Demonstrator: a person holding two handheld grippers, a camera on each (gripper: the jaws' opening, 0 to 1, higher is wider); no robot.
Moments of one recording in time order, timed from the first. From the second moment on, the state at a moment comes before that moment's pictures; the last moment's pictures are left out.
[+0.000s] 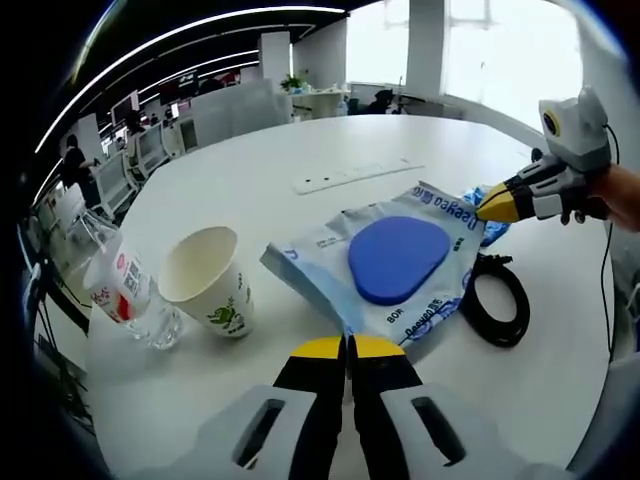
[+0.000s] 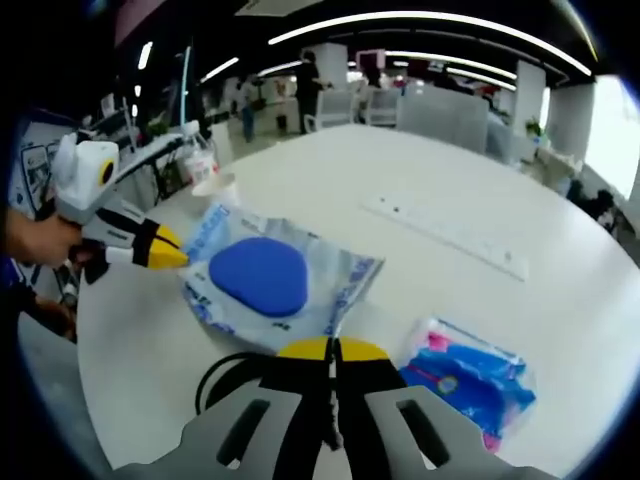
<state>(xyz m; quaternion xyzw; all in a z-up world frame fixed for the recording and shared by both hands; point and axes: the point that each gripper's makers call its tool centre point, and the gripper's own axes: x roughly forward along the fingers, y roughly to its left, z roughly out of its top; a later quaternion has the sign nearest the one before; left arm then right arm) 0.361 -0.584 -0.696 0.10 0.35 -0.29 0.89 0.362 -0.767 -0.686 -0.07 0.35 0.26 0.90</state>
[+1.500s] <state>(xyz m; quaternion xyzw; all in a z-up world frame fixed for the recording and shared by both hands) 0.410 -0.591 -0.730 0.15 0.37 -0.28 0.87 0.378 -0.773 -0.725 -0.07 0.36 0.24 0.90</state>
